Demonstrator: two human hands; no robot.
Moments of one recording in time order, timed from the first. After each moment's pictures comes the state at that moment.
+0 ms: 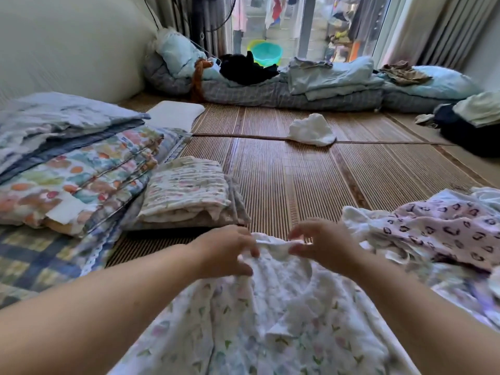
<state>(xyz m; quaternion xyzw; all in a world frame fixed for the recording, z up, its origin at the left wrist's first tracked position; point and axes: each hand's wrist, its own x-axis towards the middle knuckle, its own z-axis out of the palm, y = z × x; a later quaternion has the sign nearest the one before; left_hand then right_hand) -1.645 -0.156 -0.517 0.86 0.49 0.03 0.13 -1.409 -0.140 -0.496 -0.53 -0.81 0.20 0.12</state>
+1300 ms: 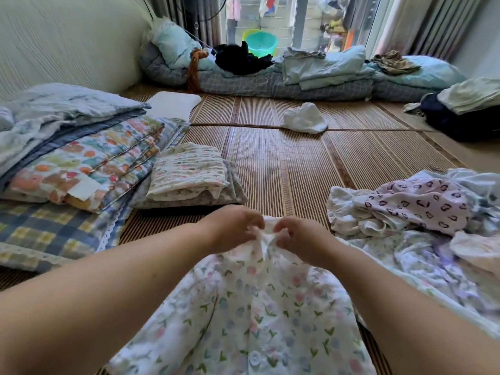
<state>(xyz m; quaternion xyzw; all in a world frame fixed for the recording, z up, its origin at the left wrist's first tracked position) -1.626 -0.198 -0.490 0.83 0.53 0.07 0.18 -1.426 -0.200 -0.504 -0.55 -0.79 0.25 0.09</state>
